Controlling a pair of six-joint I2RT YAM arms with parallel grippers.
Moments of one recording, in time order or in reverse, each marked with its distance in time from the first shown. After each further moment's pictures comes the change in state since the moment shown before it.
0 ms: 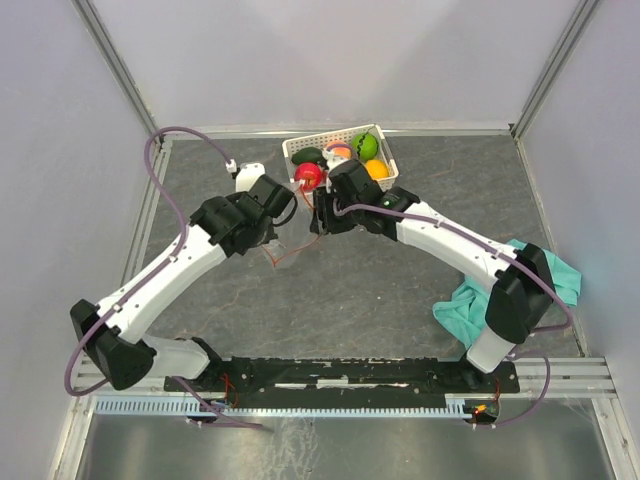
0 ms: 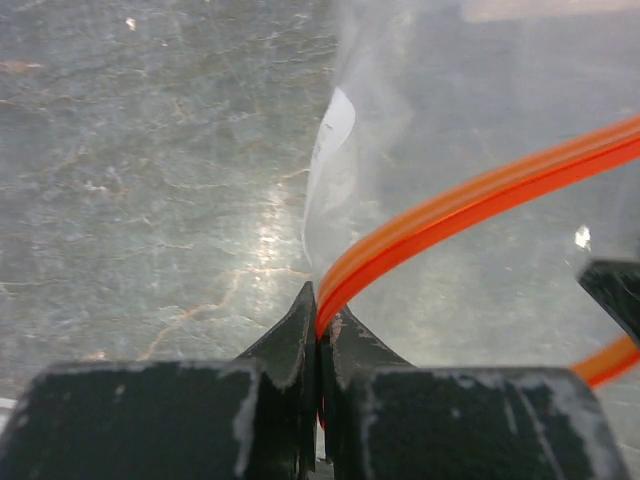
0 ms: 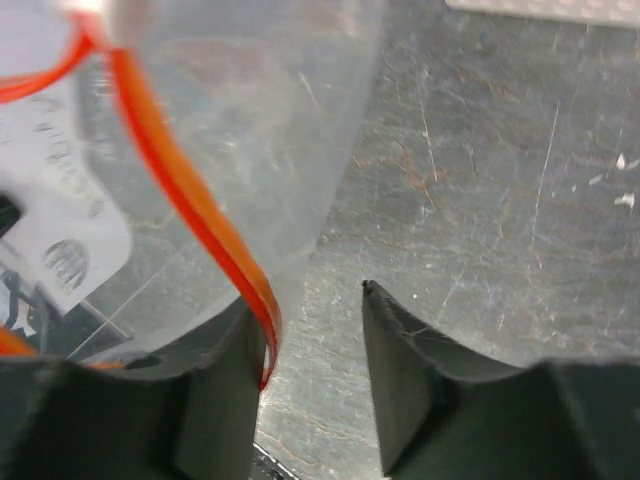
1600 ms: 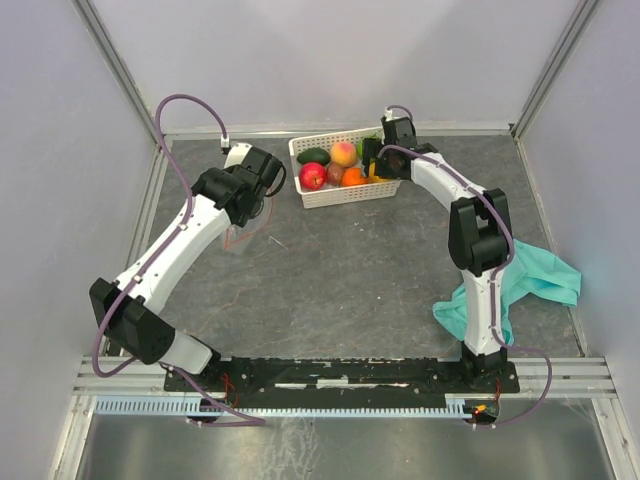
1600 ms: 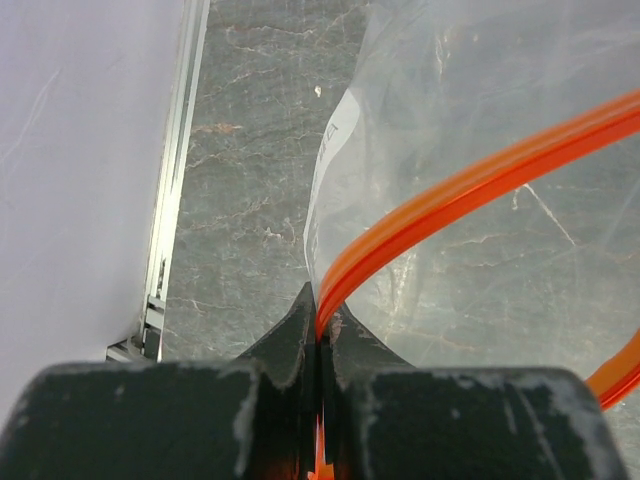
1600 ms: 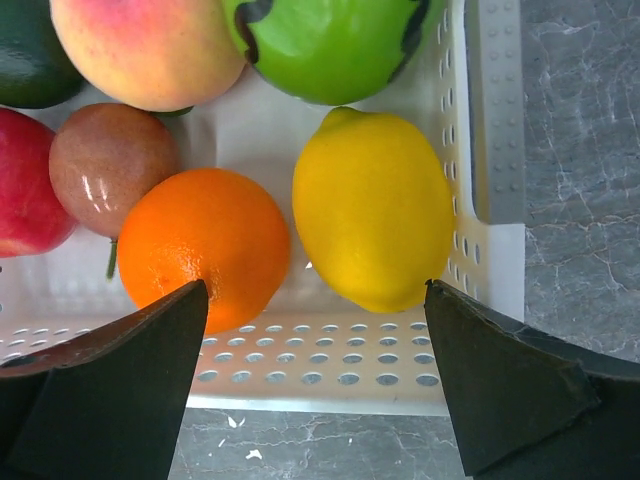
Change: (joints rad) left arm 0.190 0.174 0.146 -0.075 -0.180 0.275; right arm -0.470 0.529 0.390 0.066 0.068 -0.198
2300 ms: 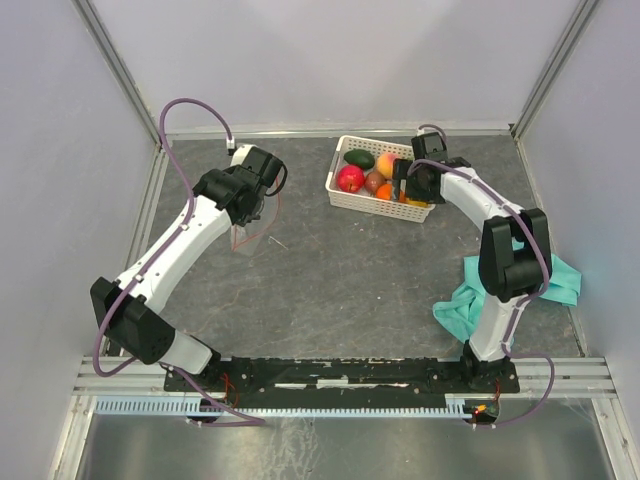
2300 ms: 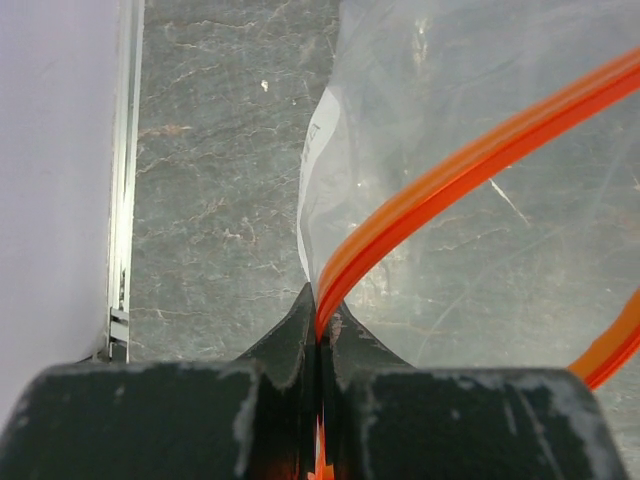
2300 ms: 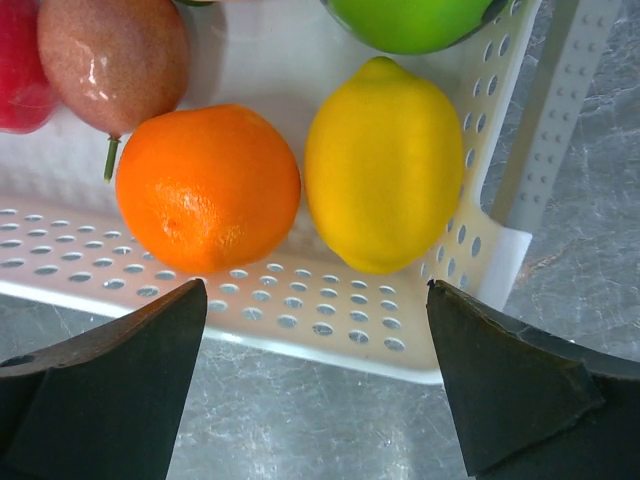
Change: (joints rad) left arm 0.000 0.000 -0.023 0.049 0.097 0.034; right arm -0.079 -0.302 -0.366 -0.101 0.071 0.013
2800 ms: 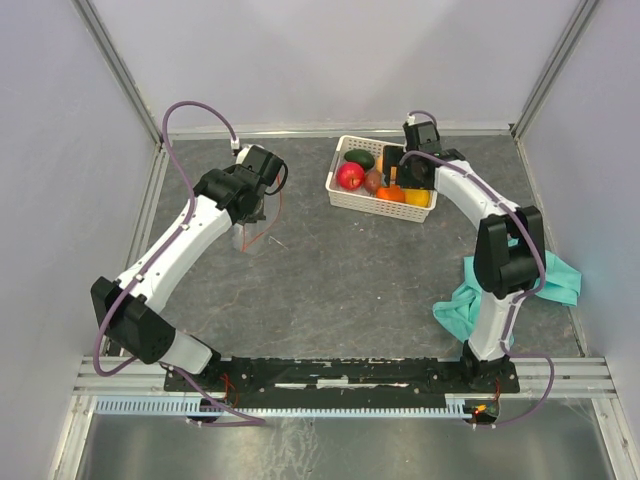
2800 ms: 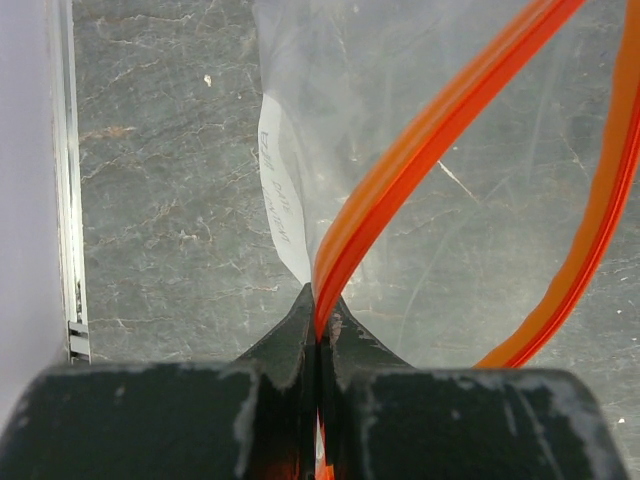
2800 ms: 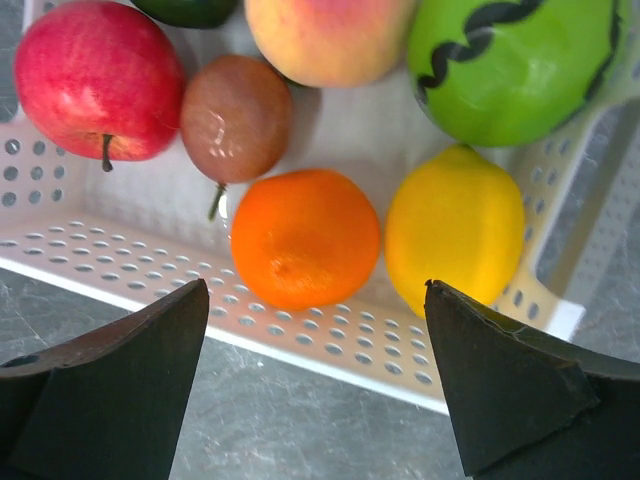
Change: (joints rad) left arm 0.000 0.002 0.000 0.031 0.113 0.013; right arm 0.028 0.006 0.091 0.018 -0.047 -0.021
